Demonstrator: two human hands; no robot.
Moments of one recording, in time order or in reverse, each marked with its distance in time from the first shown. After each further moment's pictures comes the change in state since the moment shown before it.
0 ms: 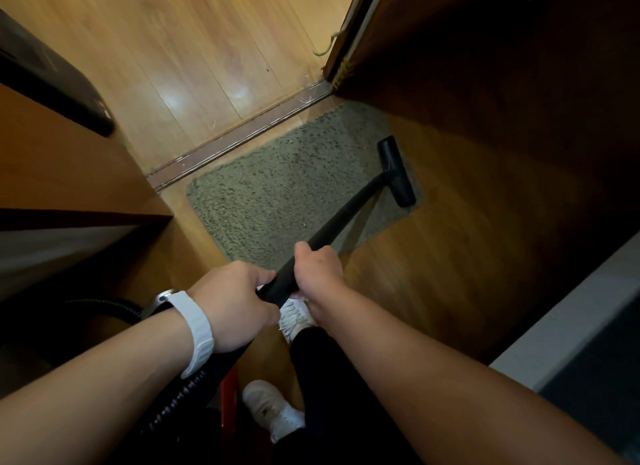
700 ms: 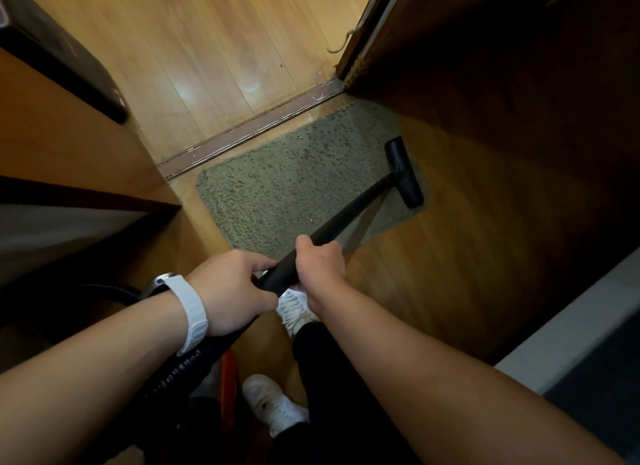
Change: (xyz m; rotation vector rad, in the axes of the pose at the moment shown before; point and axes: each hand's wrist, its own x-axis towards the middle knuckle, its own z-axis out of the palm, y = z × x) left_hand -0.002 -0.023 0.003 -0.072 0.019 0.001; right_hand -0.004 0.011 0.013 0.069 0.055 -0.036
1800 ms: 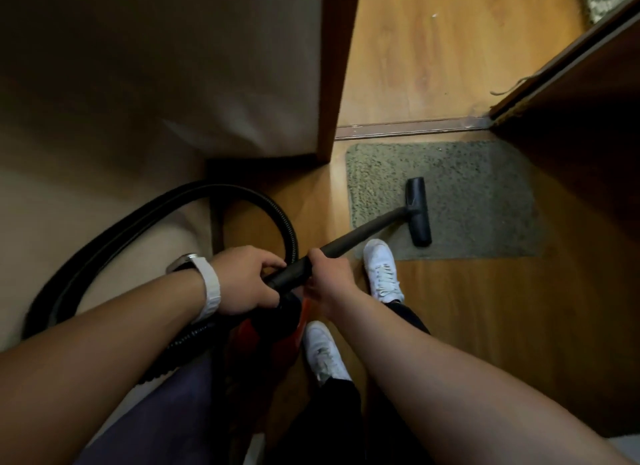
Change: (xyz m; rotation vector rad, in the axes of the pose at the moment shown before) left_hand -0.228 -0.230 0.145 -0.145 0.210 -0.162; right_hand -0.174 0.241 0.082 -0.204 -0.423 -0.010
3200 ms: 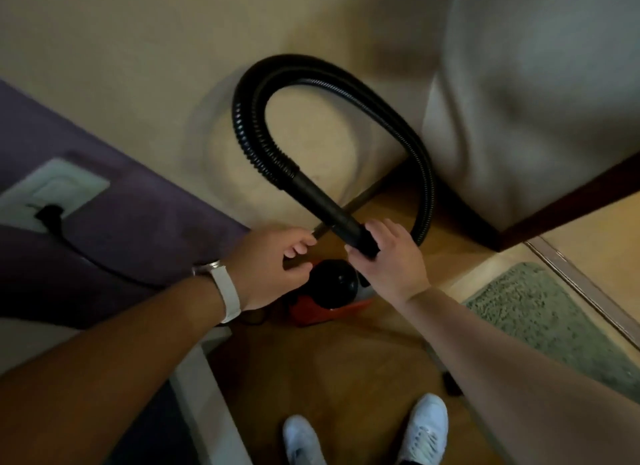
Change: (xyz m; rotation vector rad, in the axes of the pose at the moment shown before) left_hand -0.091 0.002 0.165 -0.570 1.060 -0.371; right_hand 0.027 -0.003 0.012 -1.524 -0.887 -1.621
